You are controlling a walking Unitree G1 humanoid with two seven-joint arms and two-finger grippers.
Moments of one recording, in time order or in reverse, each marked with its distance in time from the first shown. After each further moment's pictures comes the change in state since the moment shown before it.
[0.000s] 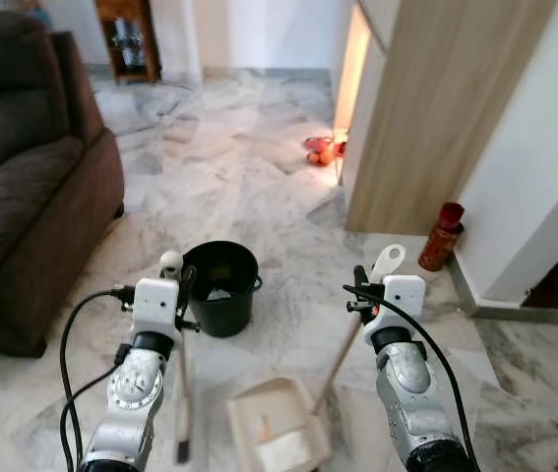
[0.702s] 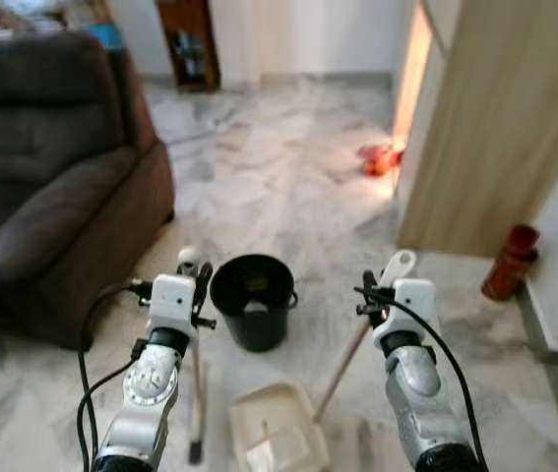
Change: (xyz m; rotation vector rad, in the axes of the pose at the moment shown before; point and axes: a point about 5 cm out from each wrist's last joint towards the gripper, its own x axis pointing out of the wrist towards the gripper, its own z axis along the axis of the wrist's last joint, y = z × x) left arm 0.004 -0.014 0.005 -0.035 -0.021 -0.031; right arm -0.001 -0.006 -0.002 -0.036 0.016 0.008
